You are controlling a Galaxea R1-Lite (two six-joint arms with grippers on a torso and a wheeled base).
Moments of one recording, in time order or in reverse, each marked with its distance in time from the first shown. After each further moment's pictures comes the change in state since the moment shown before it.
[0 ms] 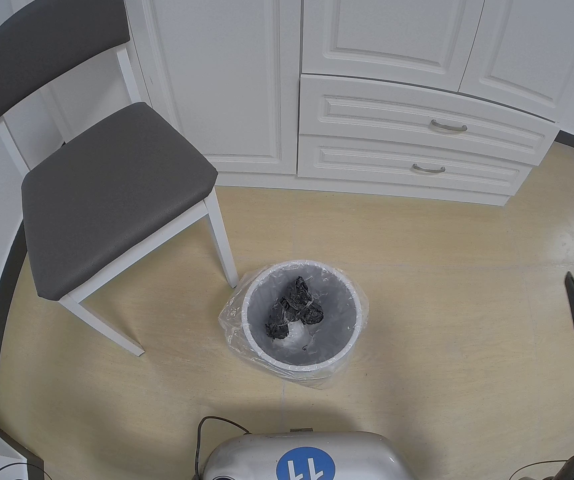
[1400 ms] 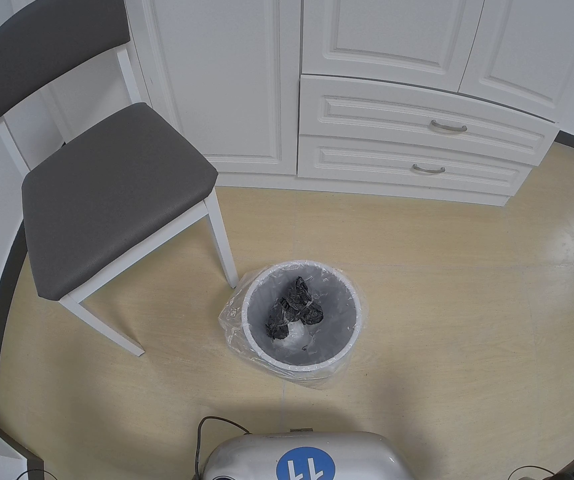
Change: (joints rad) left arm 0.196 -0.507 0.056 0.391 -0.199 -0.035; right arm -0.343 -0.903 0.011 0.936 0.421 0.162
